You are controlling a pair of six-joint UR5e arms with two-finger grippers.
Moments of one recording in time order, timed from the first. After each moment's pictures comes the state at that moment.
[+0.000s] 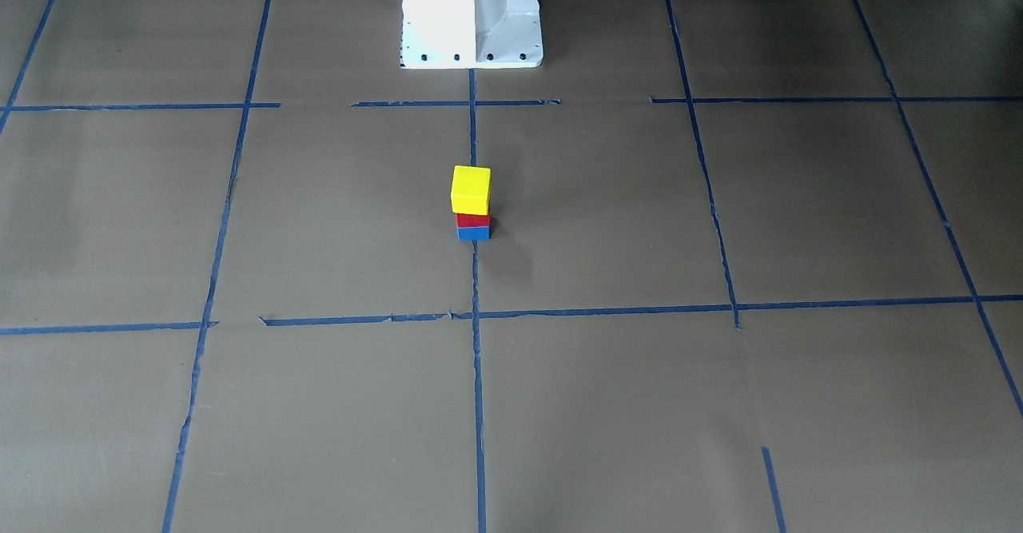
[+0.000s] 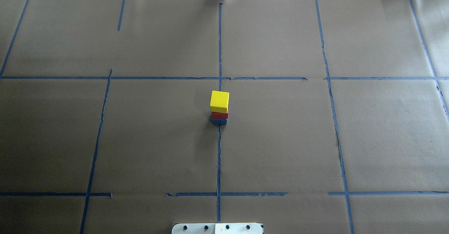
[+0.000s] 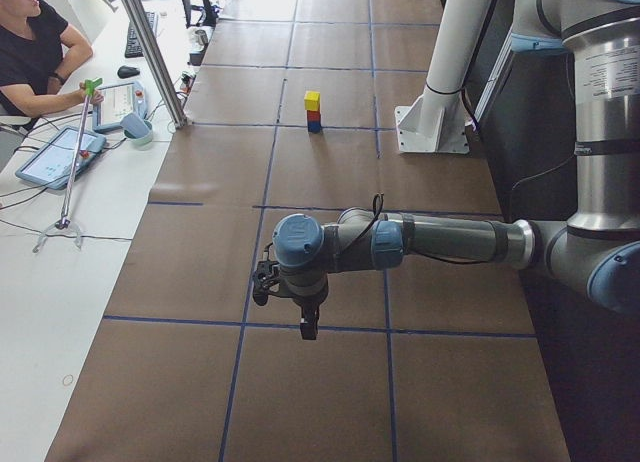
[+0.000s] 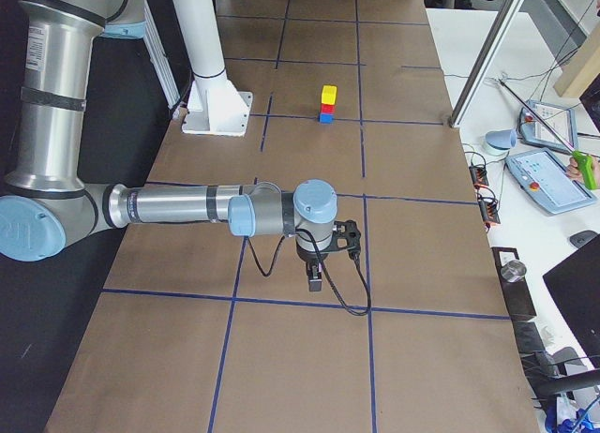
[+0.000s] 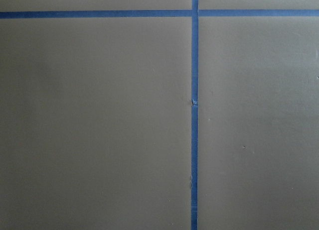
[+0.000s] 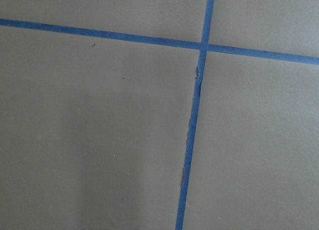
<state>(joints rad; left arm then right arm) -1.61 -1.41 -1.79 -1.42 -2.37 0.12 1.50 -1.76 1.82 -1.55 2.35 -0.01</state>
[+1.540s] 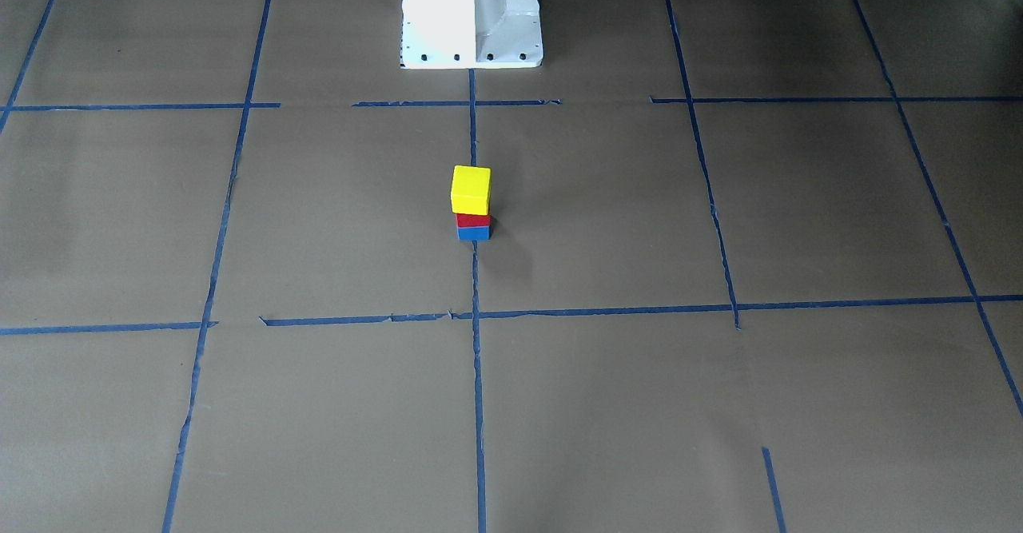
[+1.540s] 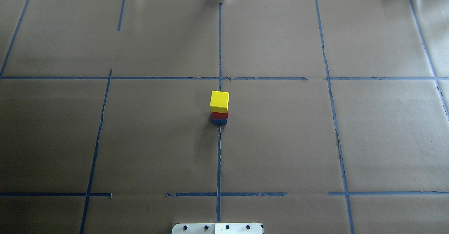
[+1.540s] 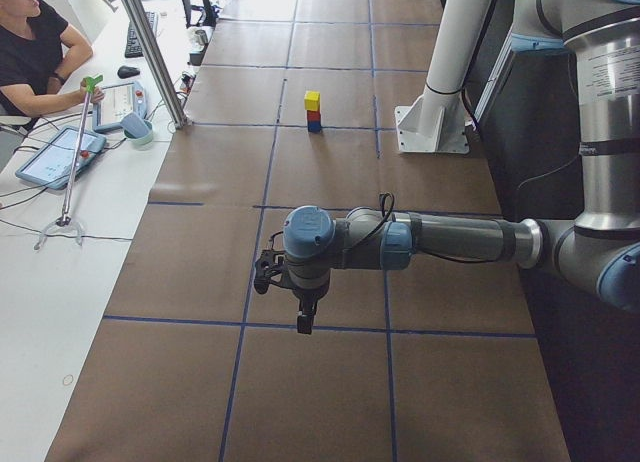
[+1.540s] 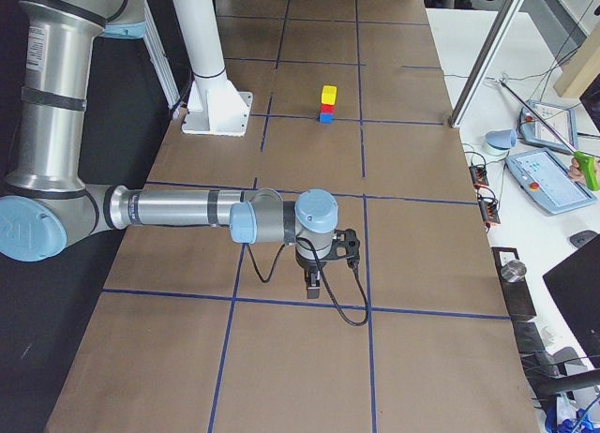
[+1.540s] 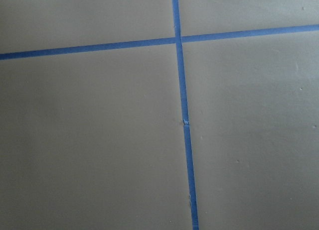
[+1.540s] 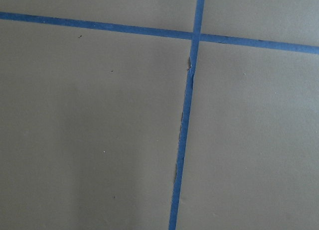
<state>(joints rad) -1.60 -1.38 -1.82 -1.51 -2.36 0.12 1.50 -1.76 1.79 -1.54 2.35 -0.02</state>
